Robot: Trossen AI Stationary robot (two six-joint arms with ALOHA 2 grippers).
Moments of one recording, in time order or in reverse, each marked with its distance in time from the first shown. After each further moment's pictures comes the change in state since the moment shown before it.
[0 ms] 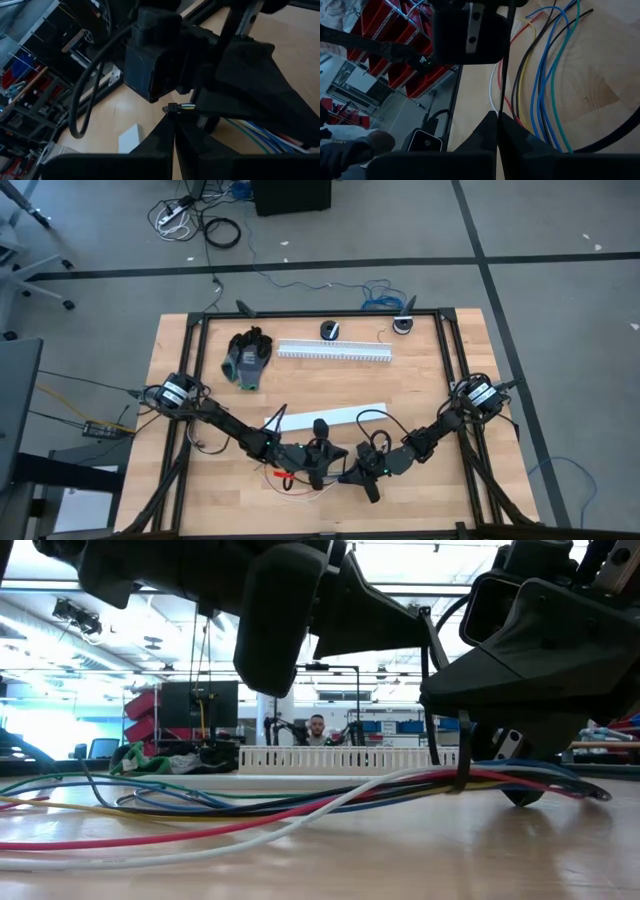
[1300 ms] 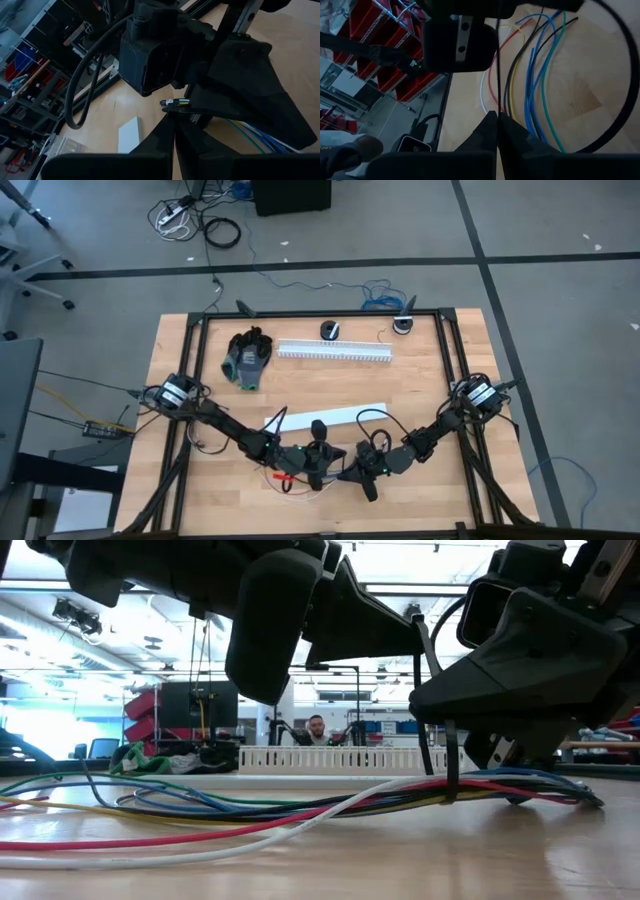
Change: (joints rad) left arm -0.016 0.001 0.000 -0.022 -0.042 -0.020; right arm -0.005 0.001 0.000 0.031 0.054 -0.030
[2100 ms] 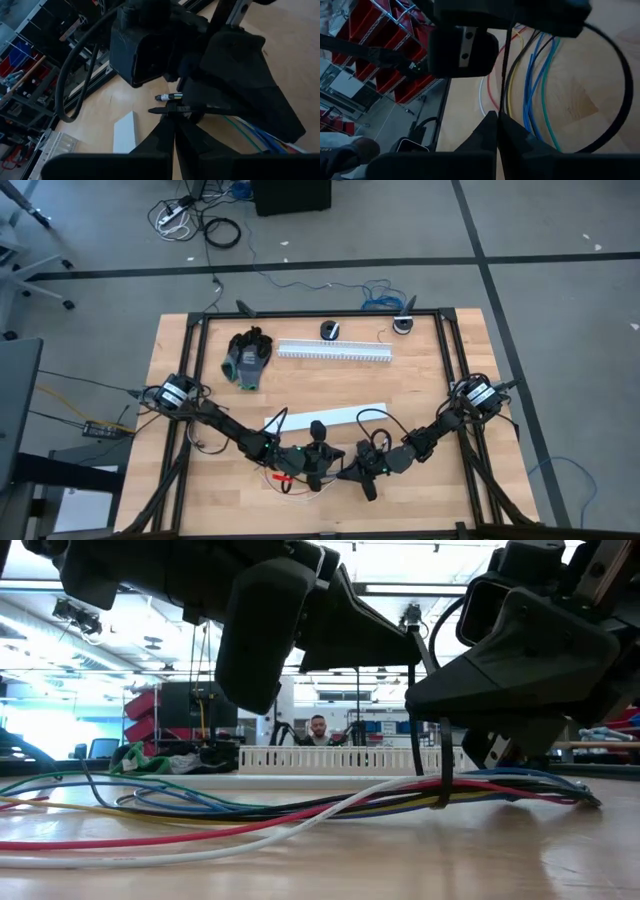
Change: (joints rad) left arm -0.005 0.000 -0.006 -0.025 0.000 -0.028; right arm -0.002 0.001 -0.001 0.021 0.013 -0.026
